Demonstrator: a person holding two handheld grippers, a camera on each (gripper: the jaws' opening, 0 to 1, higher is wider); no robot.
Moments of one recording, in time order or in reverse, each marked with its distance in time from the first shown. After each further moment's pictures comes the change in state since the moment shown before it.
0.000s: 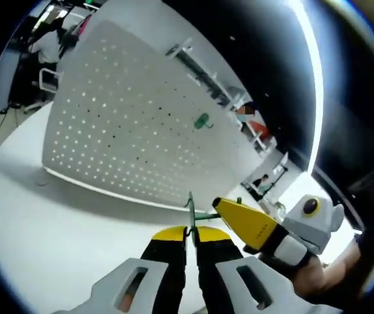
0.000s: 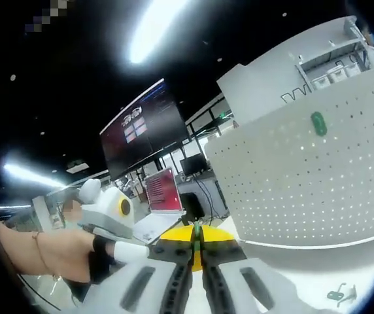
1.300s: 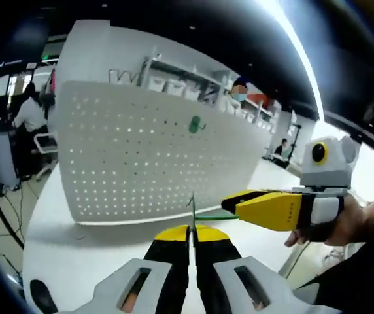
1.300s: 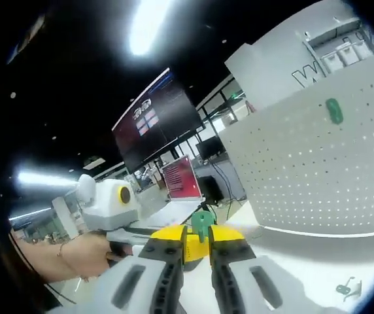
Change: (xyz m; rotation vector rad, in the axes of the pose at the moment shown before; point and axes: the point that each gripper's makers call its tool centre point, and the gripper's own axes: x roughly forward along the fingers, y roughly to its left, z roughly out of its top) left arm -0.016 0.002 0.021 0.423 -0.006 0.146; right arm -0.002 0.017 0.005 0.073 0.124 0.120
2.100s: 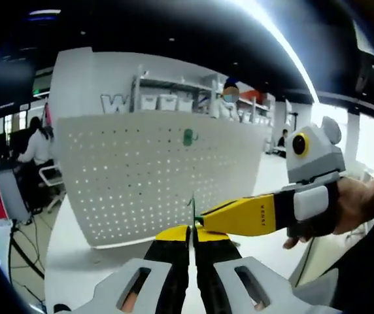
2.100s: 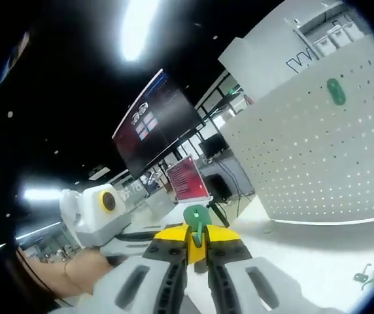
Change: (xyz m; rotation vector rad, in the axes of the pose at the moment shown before) left arm -0.006 0.000 0.015 0.176 -0.074 0.042; right arm 0.010 0.004 -0.001 0.119 -0.008 0.036
